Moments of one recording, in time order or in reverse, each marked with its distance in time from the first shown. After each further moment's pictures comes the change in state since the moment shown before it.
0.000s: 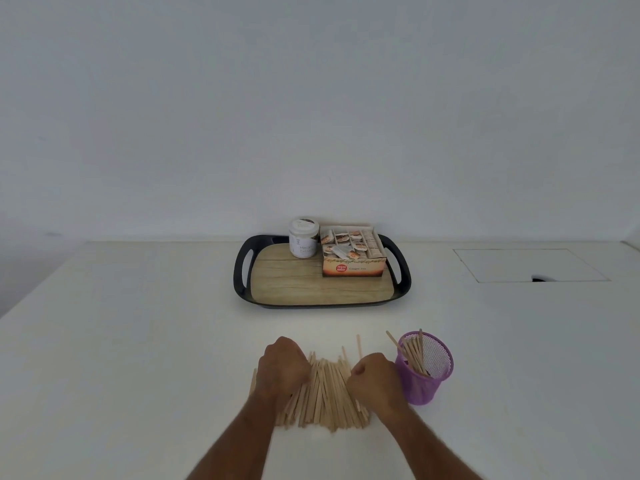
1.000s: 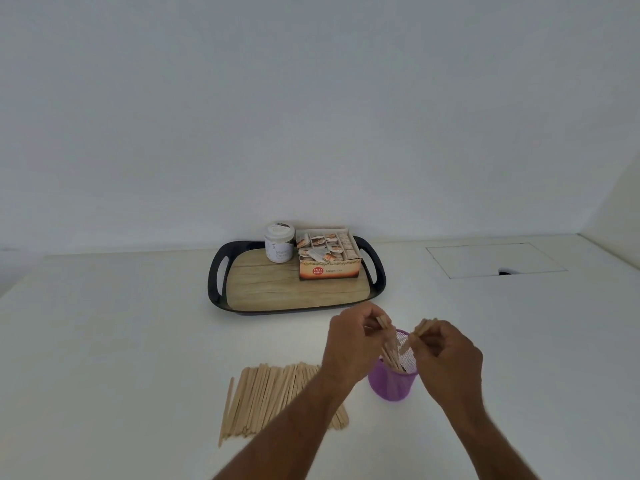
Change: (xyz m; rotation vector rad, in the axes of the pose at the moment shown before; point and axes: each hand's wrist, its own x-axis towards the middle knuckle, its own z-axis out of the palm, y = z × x) left_hand -0.058 0.127 0.032 -0.556 -0.017 0.610; right_hand -0.044 0.052 -0.105 0.325 0.704 -0.120
